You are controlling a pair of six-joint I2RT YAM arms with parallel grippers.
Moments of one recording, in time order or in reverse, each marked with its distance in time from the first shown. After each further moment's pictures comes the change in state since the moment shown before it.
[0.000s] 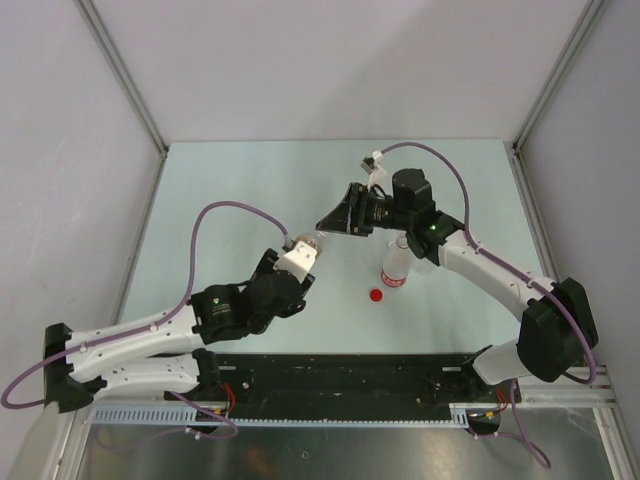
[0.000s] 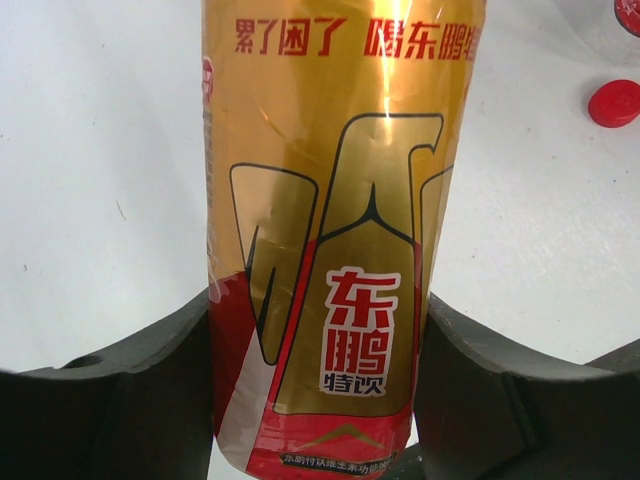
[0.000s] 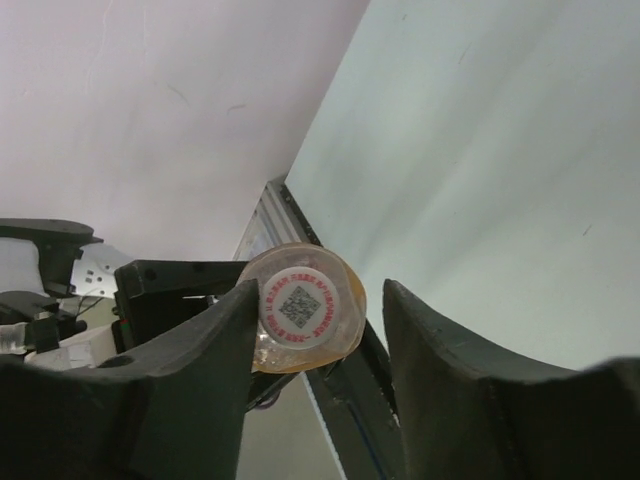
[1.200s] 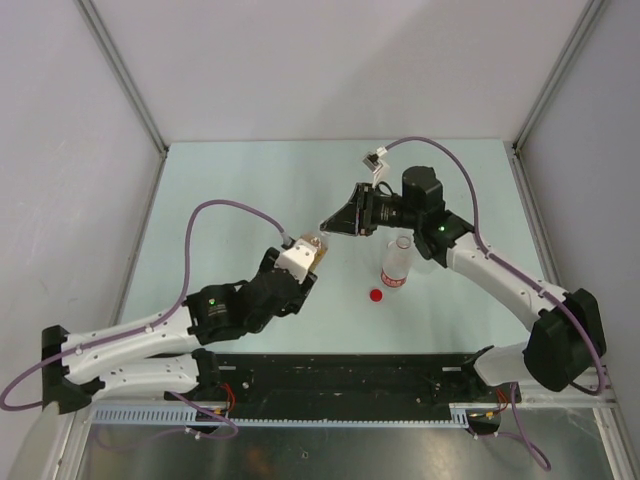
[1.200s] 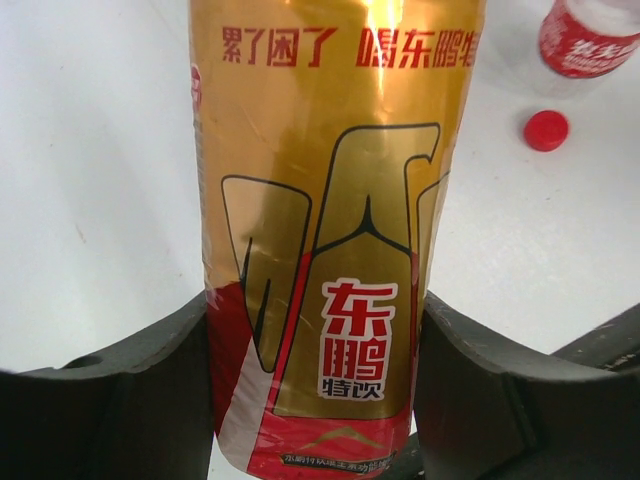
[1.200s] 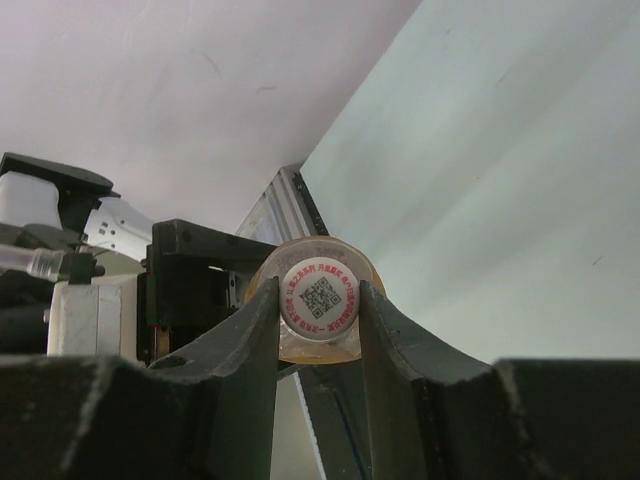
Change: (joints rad) left arm -0.002 -0.010 0.005 0.042 0.058 -0.007; right arm -0.010 -0.046 0.002 0.018 -0.093 -0.078
